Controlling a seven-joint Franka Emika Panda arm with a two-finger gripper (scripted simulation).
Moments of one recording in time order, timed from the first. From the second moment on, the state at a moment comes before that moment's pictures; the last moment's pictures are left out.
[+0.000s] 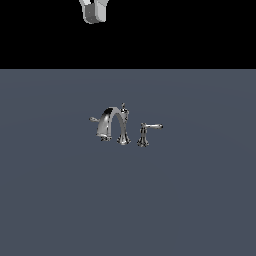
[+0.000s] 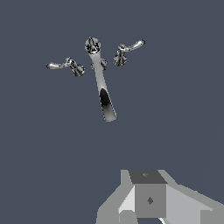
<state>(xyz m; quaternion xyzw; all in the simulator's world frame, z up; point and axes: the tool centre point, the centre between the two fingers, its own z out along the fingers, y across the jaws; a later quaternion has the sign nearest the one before) -0.155 0.050 0.366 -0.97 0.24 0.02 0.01</state>
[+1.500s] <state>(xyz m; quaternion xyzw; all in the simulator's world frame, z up) 0.008 -0.009 0.197 -0.80 0.60 0.01 0.01</state>
